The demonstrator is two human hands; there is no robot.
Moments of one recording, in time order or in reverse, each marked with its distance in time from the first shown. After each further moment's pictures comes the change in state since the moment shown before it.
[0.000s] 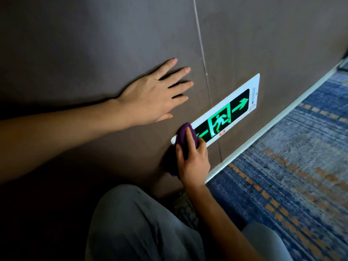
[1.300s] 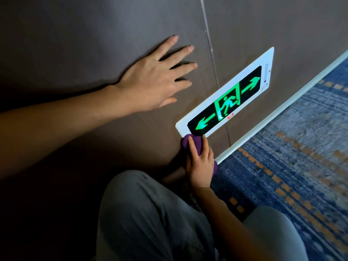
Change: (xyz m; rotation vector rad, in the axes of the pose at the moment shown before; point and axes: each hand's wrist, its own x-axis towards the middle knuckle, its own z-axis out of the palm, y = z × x) left_hand 0.002 0.005 -0.004 -0.068 0.032 -0.005; right_hand -0.050 0.053 0.027 -0.114 -0.128 -0.050
